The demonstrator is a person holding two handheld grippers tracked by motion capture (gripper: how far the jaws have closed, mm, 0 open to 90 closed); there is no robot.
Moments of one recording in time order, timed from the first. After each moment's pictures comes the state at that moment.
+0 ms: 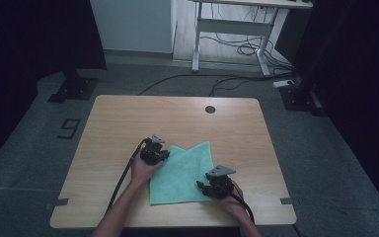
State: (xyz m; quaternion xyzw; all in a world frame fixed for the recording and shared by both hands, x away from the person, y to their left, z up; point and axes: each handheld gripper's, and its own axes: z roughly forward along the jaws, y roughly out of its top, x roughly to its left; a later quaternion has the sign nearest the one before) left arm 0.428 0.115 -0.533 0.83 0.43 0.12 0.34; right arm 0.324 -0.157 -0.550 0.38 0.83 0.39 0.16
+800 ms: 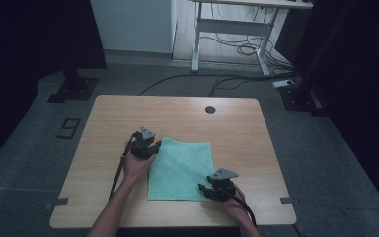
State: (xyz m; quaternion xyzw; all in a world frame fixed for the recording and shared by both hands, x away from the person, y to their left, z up) left arm 0.422 0.142 -0.506 0.78 0.46 0.23 0.36; right arm 0.315 -0.163 -0.552 0.38 0.82 0.40 0.16
